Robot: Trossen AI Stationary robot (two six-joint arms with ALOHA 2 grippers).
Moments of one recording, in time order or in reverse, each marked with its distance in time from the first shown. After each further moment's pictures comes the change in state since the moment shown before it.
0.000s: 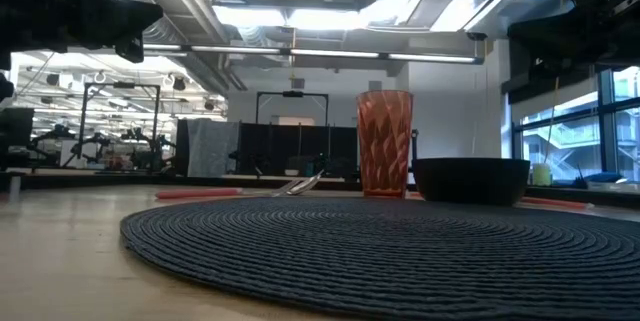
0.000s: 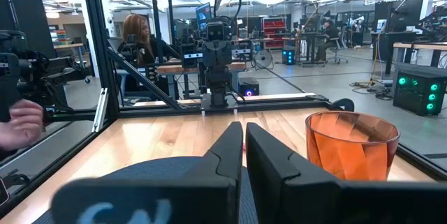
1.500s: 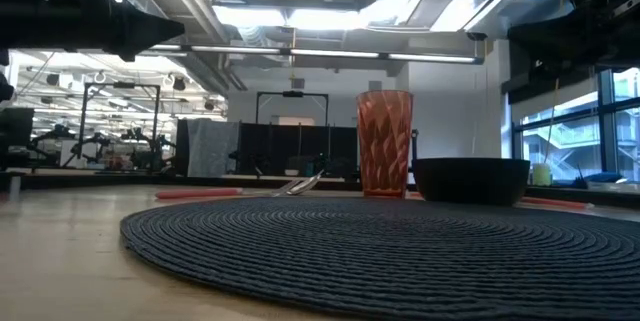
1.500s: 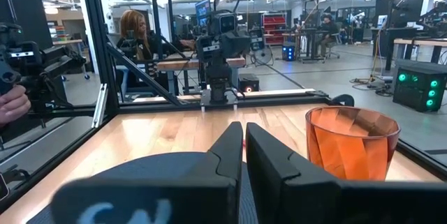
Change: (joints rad) left arm 0.001 0.137 0.000 0.183 -0.417 0.125; right arm 0.000 0.000 0.000 -0.016 0.000 0.000
